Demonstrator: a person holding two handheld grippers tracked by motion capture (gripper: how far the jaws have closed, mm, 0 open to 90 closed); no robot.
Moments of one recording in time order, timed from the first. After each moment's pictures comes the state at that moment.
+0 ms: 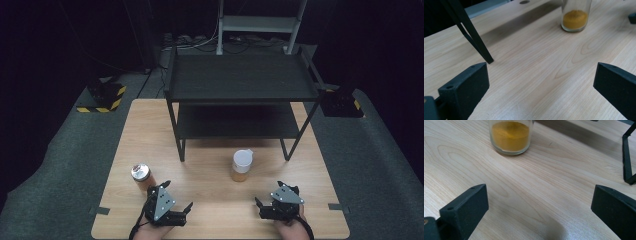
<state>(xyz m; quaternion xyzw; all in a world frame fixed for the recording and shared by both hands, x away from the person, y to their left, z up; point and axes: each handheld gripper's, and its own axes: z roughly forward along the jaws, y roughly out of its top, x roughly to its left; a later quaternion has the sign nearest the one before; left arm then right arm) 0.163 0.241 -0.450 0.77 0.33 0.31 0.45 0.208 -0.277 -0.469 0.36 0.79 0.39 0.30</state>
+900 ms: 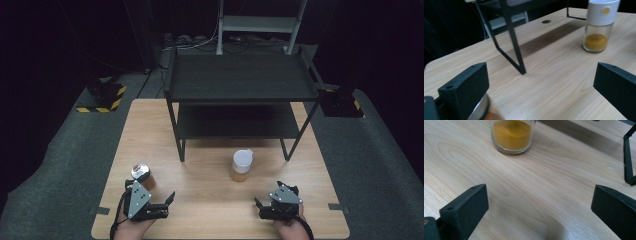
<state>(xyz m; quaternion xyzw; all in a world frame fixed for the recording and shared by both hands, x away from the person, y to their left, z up) 0.146 0.278 -0.432 0.72 0.35 0.36 0.47 0.208 -0.275 -0.468 0.36 0.80 0.38 0.30</state>
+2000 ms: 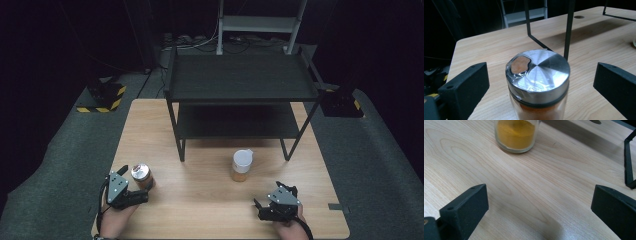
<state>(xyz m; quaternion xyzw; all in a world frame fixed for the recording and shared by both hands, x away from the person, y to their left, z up) 0.175 0.326 -0.468 0.68 0.43 0.37 0.47 0.206 -0.271 -0.469 0.34 0.81 0.37 0.31</state>
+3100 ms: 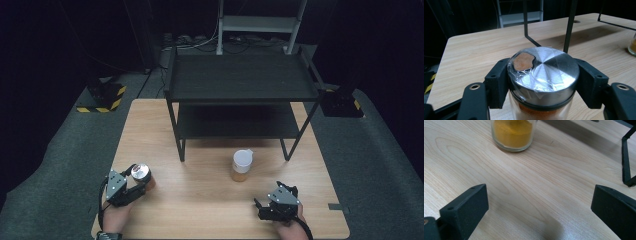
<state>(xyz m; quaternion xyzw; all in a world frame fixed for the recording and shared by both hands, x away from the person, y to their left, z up) 0.183 0.340 -0.478 0.67 0.43 0.34 0.50 0.206 -0.269 -0.469 0.35 0.80 0.37 0.31</state>
